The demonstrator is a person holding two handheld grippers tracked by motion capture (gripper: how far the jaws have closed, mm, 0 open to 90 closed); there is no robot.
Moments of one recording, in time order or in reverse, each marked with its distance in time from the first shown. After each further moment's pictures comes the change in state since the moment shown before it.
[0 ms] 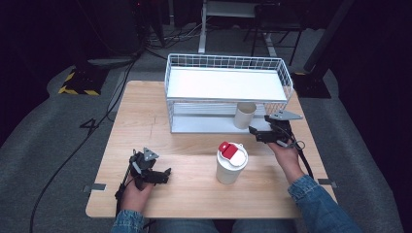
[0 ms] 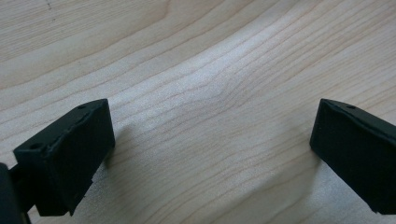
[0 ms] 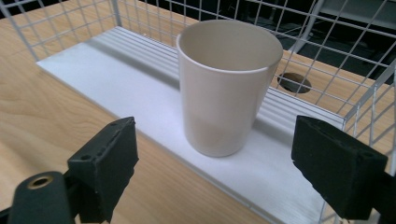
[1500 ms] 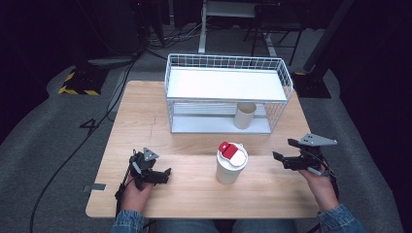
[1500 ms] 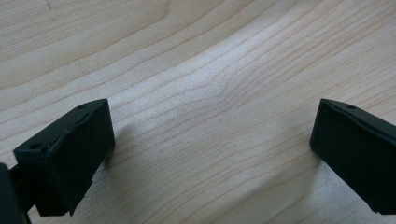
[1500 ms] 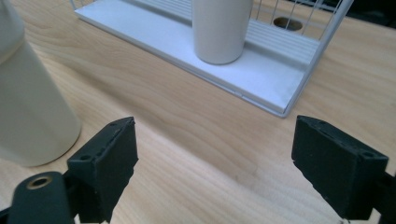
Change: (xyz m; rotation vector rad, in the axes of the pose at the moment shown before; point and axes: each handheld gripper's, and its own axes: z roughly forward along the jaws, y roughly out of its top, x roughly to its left) left arm 0.000 0.000 0.000 0.000 0.000 0.001; right arm -0.007 -0.056 -0.092 0.085 0.048 0.030
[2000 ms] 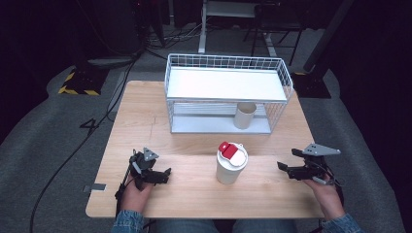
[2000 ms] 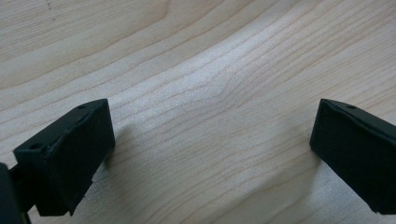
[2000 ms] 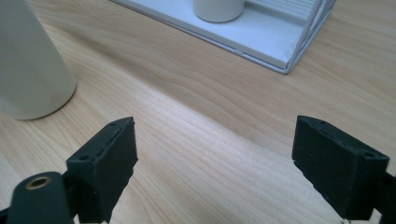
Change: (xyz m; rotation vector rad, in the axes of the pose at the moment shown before) left arm 0.000 0.000 0.000 0.000 0.000 -0.001; right arm -0.005 -0.035 -0.006 0.043 0.008 0.001
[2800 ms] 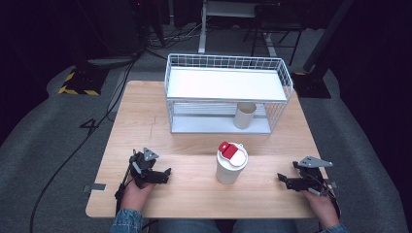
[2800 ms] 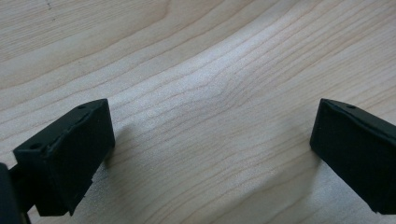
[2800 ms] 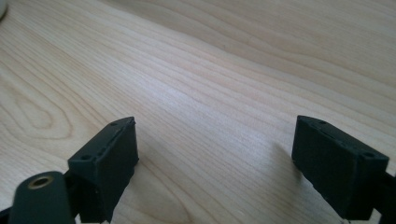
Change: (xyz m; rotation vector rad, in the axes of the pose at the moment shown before) left arm 0.000 0.000 0.000 0.001 0.001 0.000; right arm 0.002 -0.048 0.018 0.105 -0.091 0.025
